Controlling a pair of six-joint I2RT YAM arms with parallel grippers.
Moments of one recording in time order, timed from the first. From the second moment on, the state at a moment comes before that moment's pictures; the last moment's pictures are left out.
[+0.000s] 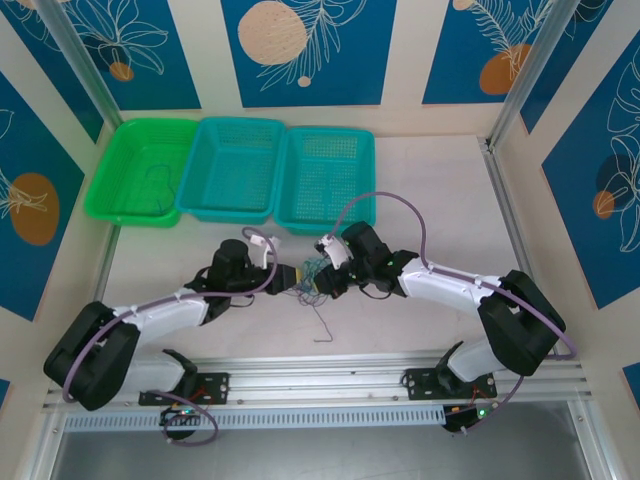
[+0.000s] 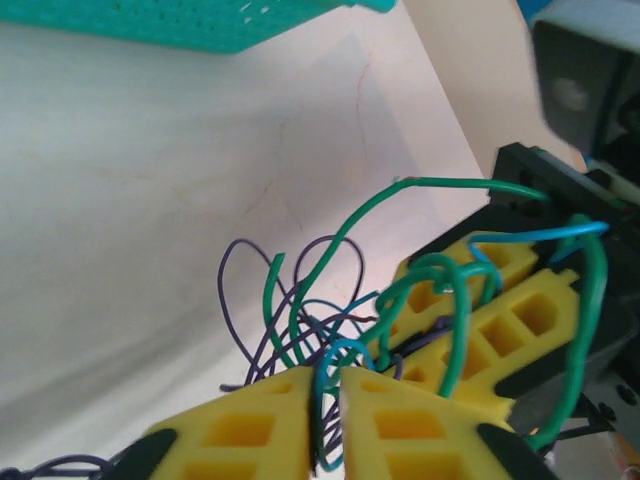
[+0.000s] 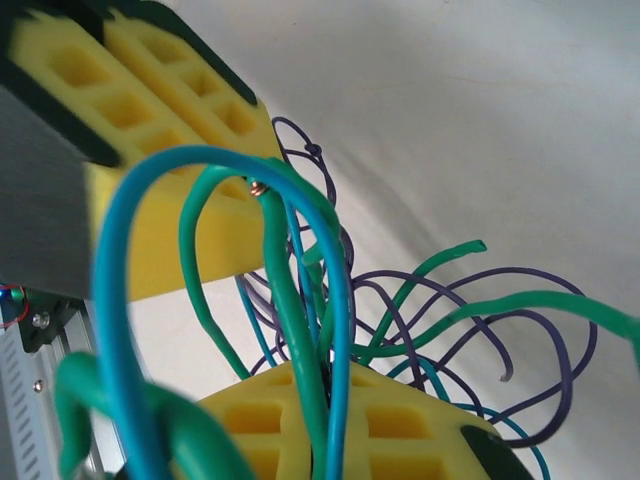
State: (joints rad) left arm -0.57 1.29 0.43 0.36 0.56 -0.65; right arm 0.74 1.43 0.77 -0.15 -0.47 0.23
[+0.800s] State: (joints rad) left arm -0.33 0.90 0.34 0.13 0.48 -0.66; right arm 0.45 1.34 0.59 -0.26 -0.06 0.56
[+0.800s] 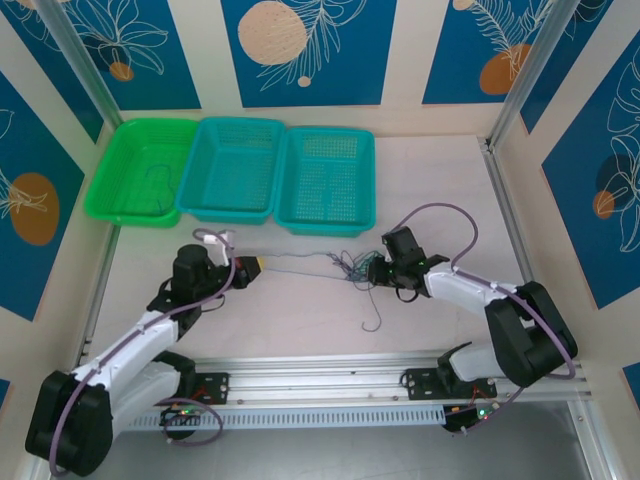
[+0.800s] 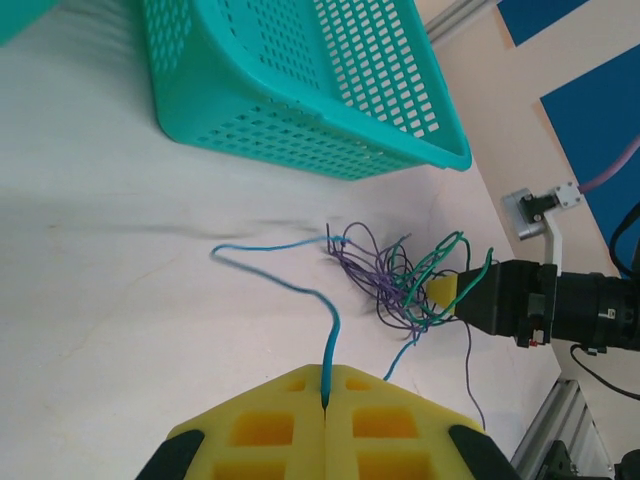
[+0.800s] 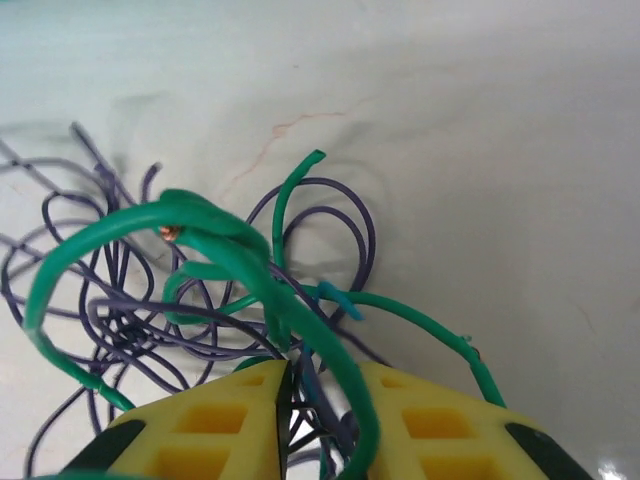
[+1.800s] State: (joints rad) left arm -0.16 0.71 0.35 -0.10 0.54 -0.66; right arm 0.85 1.50 0.91 -0.50 0.35 0.73
